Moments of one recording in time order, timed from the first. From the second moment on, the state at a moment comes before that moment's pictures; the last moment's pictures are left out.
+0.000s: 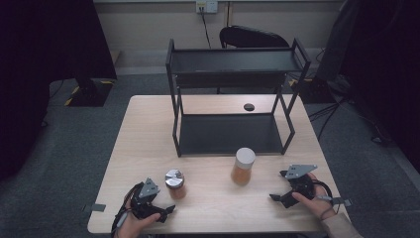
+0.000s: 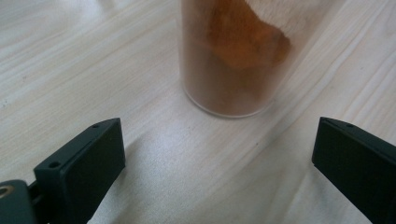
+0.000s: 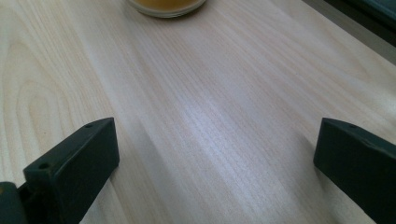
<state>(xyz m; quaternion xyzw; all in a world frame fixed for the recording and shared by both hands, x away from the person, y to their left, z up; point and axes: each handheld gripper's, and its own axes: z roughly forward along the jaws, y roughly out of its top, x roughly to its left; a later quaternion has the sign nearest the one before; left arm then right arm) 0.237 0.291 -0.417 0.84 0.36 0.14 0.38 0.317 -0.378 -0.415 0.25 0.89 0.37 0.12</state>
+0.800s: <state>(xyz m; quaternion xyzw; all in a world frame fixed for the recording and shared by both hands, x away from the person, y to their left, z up) 0.246 0.282 -0.419 0.82 0.38 0.13 0.42 0.317 -0.378 -0.415 0.25 0.89 0.37 0.12</state>
